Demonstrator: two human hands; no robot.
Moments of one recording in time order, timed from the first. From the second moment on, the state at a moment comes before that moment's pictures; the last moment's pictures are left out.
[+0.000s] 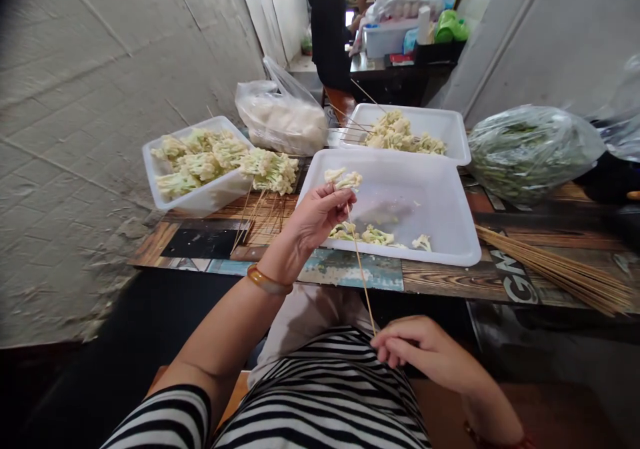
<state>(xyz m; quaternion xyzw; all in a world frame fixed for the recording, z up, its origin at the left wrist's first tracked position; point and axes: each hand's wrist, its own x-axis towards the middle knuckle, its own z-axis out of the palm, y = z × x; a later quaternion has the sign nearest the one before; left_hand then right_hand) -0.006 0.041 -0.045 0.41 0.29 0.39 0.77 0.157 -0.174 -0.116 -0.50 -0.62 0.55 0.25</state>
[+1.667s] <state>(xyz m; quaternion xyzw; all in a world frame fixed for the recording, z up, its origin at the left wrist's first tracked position) -0.007 0.028 -0.040 0.48 0.31 0.43 0.70 0.181 -0.164 -0.094 -0.63 -0.56 0.40 0.36</state>
